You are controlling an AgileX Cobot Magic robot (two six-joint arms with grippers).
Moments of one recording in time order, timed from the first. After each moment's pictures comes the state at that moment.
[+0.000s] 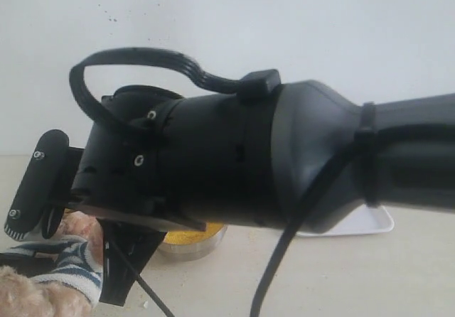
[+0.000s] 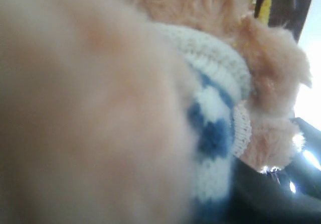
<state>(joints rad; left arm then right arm) 0.41 1.70 -0.35 -1.70 1.19 1.35 1.14 1.85 -1.50 -0.72 0.79 0.04</state>
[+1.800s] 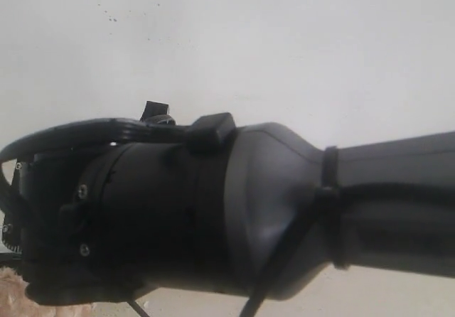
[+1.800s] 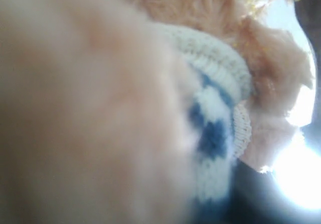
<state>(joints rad) 0.41 1.70 -0.35 -1.70 1.19 1.35 1.23 1.88 -1.50 -1.06 0.95 0.24</state>
